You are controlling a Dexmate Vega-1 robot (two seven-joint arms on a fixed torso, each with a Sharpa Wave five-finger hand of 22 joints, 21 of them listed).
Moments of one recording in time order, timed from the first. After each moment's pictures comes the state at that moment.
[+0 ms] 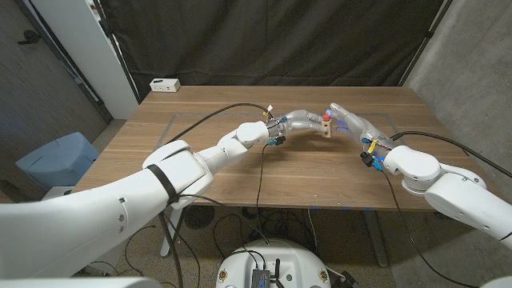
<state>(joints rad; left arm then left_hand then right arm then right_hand) 0.21 -0.02 0.90 -0.38 -0.18 -0.67 -0.38 0.86 0.04 0.27 -0.15 0.18 0.82 -0.18 0.19 0.18 0.79 -0.21 0.21 0.21 0.42 -0.02 0.20 0.18 0.06 0.20 0.19 0.17 -1.27 -0.99 -0.16 -2.13 0.52 -0.18 -0.18 0.08 0.07 0.12 -0.02 0.26 0.23 -0.08 0.18 0.18 -0.17 0.13 0.19 0.18 -0.17 0.19 0.20 0.21 -0.01 0.17 0.18 0.17</state>
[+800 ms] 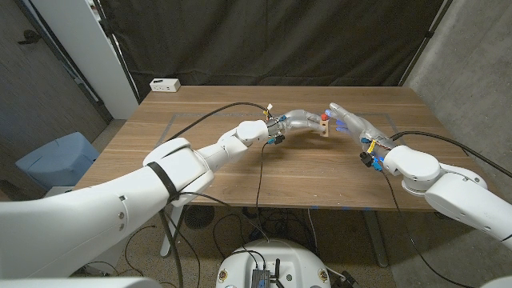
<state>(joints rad) 0.19 -0.02 0.91 -0.38 -0.18 -0.63 -0.37 0.86 0.04 0.27 -0.15 0.18 0.82 -0.18 0.18 0.18 0.79 -0.21 0.21 0.21 0.42 -0.02 0.20 0.18 0.06 0.20 0.19 0.17 -1.28 -1.00 -0.15 -2.15 0.52 -0.21 -0.19 0.08 0.07 0.12 -0.02 0.27 0.23 -0.08 0.18 0.18 -0.17 0.13 0.19 0.18 -0.17 0.19 0.20 0.21 -0.01 0.17 0.18 0.17</state>
